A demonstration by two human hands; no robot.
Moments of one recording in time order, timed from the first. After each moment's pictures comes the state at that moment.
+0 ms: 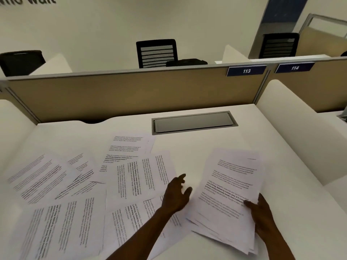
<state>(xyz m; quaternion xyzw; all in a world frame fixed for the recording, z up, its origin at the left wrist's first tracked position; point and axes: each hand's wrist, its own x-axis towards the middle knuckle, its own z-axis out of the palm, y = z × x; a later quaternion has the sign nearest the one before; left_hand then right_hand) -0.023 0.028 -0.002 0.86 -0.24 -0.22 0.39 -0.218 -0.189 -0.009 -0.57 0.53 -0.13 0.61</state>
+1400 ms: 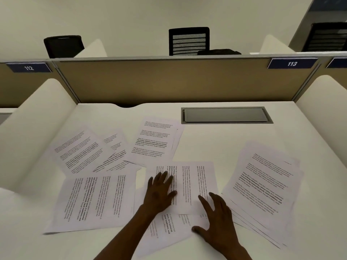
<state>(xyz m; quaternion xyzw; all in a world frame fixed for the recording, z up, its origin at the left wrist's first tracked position) 0.015 0.183 -0.028 0.94 -0.29 -0.15 0.10 -0.166 0.008 -0.026 -0.96 0.16 0.04 0.23</state>
